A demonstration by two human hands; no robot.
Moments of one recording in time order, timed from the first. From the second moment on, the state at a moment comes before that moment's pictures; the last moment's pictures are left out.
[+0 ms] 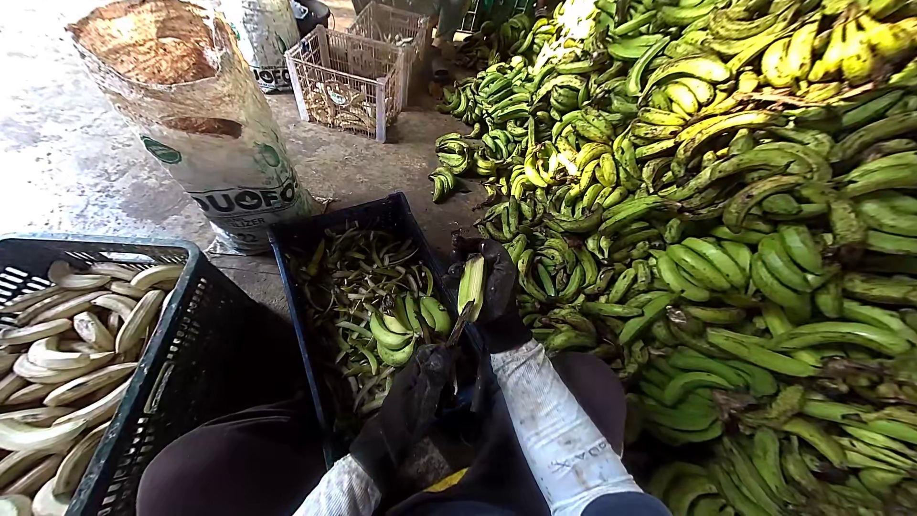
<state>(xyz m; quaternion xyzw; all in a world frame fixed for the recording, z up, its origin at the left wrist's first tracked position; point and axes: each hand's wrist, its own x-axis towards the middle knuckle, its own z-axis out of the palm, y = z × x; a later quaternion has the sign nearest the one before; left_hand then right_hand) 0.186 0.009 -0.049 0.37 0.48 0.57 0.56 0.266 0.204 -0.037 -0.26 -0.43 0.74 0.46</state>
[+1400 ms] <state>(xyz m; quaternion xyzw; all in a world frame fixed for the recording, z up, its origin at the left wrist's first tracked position) 0.036 0.003 0.001 0.28 0.53 0.59 0.55 0.215 0.139 -0.122 -0.37 -0.14 0.87 0.31</state>
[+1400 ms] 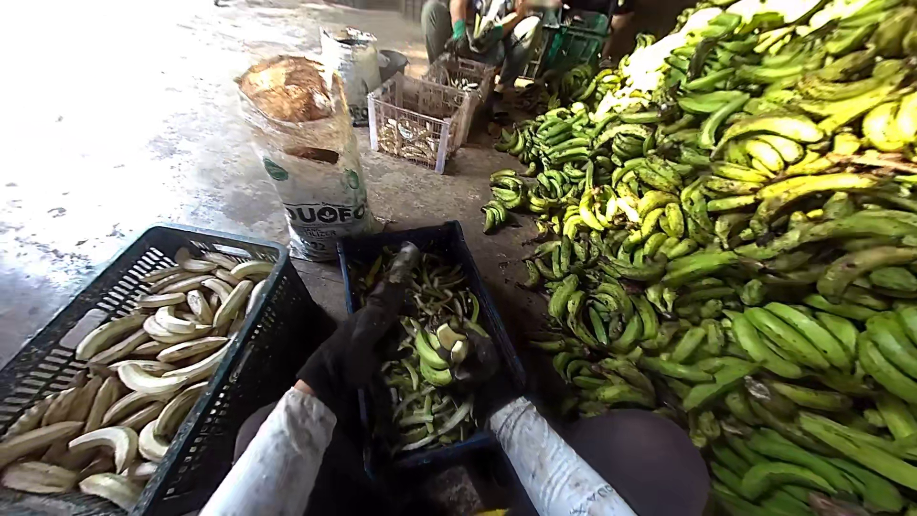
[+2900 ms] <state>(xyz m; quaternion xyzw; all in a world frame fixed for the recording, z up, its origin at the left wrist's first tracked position) 0.040 0.020 -0.022 0.12 0.51 0.74 0.42 0.144 0.177 -0.174 -0.41 -0.85 0.18 -0.29</state>
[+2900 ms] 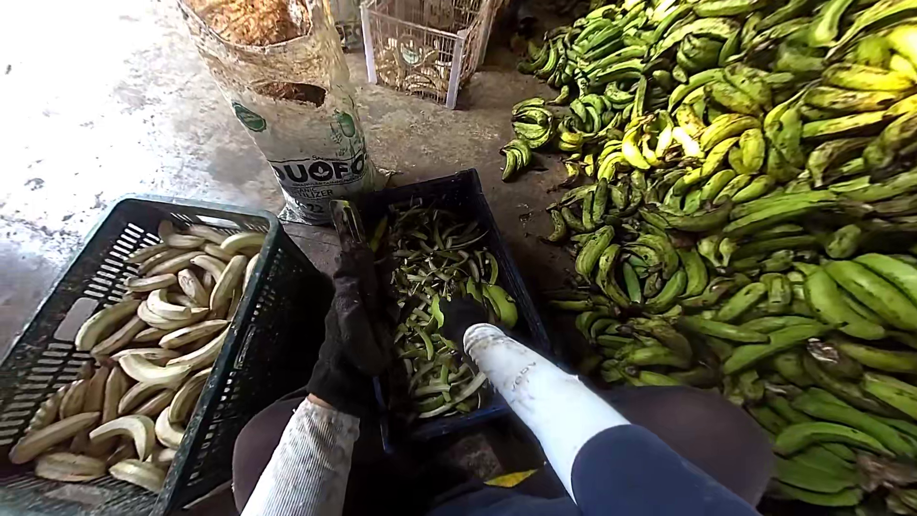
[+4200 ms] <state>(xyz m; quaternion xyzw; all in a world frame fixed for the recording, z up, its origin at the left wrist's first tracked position) 0.188 0.079 -0.217 -0.01 0.58 0.60 0.56 0.231 0.230 -0.121 -0.43 -0.63 0.63 0.16</state>
